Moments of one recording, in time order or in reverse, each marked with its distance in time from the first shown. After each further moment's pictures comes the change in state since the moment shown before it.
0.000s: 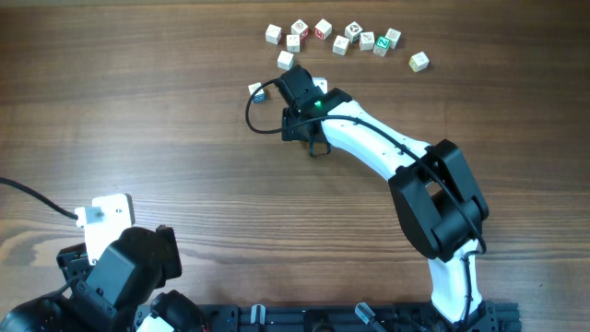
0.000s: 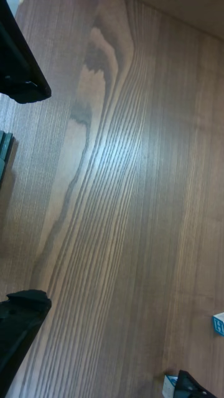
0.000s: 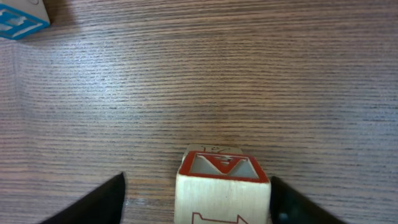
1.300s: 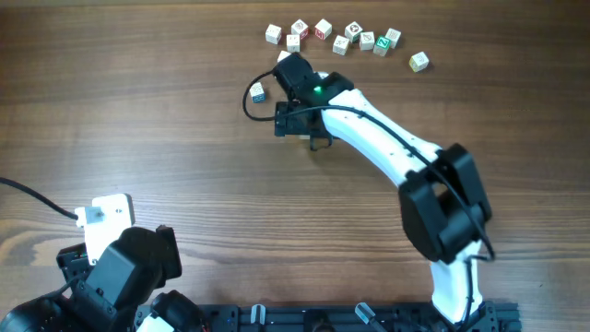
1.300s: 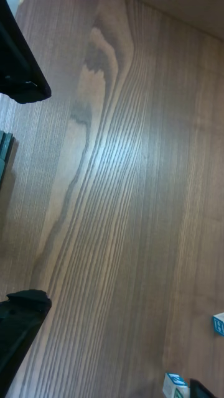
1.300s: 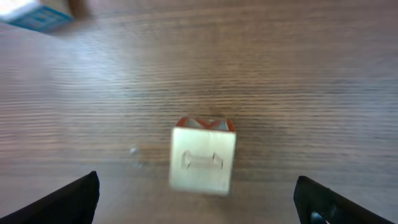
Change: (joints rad) left arm 0.000 0.000 0.000 0.000 0.000 0.000; right arm 0.000 -0.032 0.142 -0.227 -0.023 0.020
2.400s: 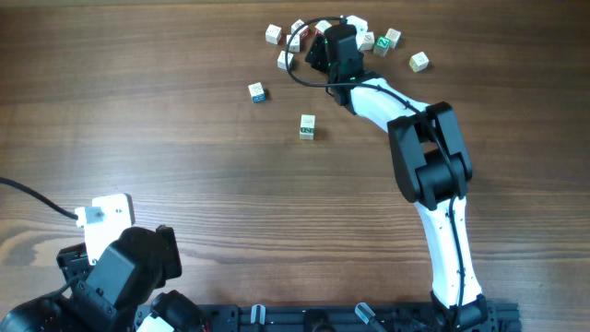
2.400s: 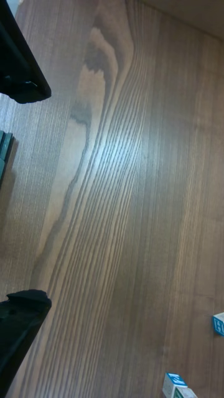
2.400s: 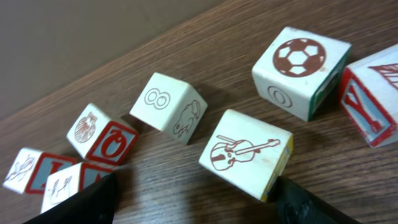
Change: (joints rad) left arm 0.000 0.000 0.000 0.000 0.000 0.000; right arm -0.251 0.373 0.039 0.992 0.092 0.010
